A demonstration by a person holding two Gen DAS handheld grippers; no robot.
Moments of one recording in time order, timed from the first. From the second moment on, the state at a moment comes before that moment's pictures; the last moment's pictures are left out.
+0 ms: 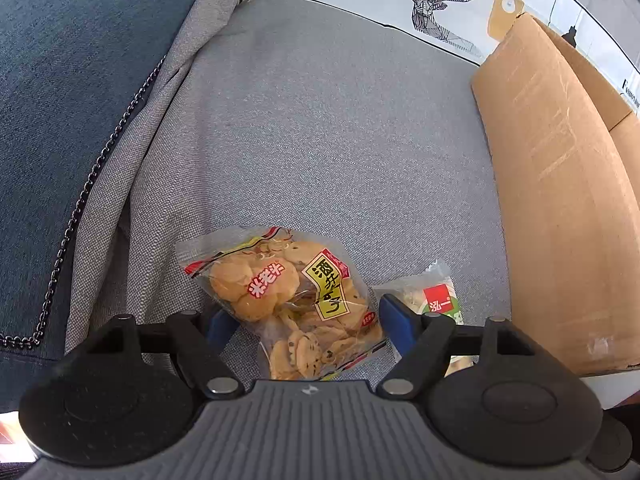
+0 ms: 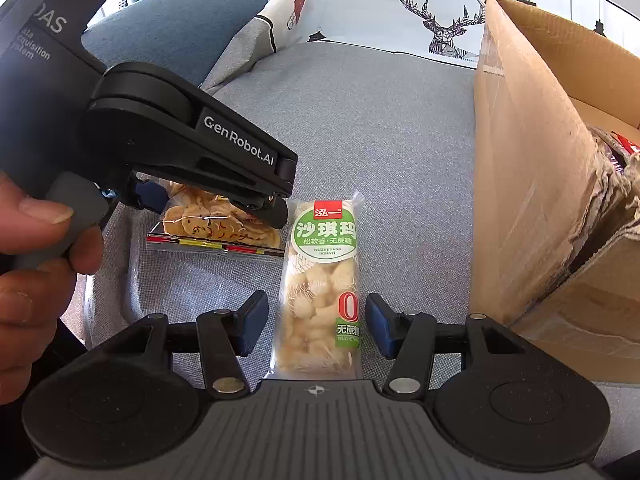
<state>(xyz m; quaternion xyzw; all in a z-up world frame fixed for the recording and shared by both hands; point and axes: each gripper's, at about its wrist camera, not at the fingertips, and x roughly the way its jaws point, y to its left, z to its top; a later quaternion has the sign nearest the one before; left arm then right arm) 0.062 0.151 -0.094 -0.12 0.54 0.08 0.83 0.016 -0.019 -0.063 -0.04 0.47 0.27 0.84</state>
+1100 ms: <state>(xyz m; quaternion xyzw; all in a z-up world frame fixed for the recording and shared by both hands) 0.033 0.156 -0.044 -0.15 0.43 0.10 0.88 -0.013 -0.046 -0.011 -0.05 0.37 0.28 0.89</state>
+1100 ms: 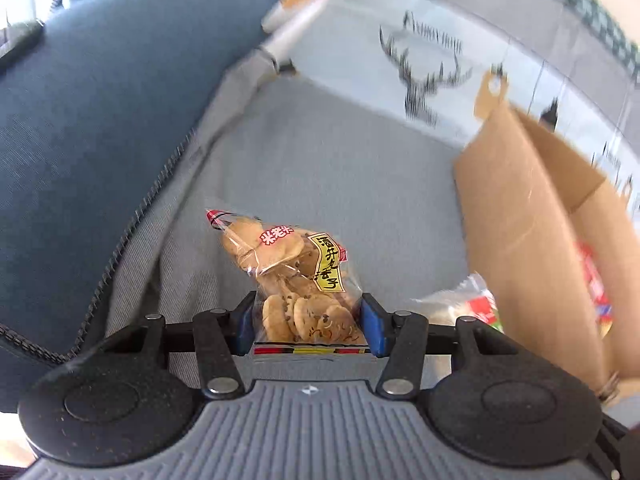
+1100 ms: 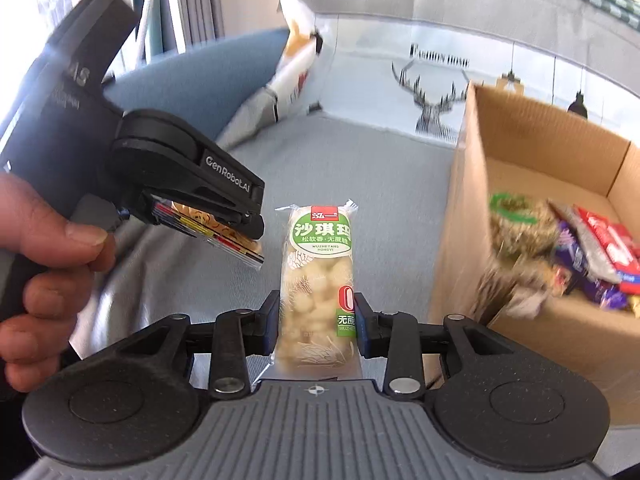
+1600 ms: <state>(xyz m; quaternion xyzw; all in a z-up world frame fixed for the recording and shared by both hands) 0.033 0.131 0.004 -0.17 0.31 0.09 0.93 0.020 -0.143 0.108 0.04 0.19 0.25 0.95</state>
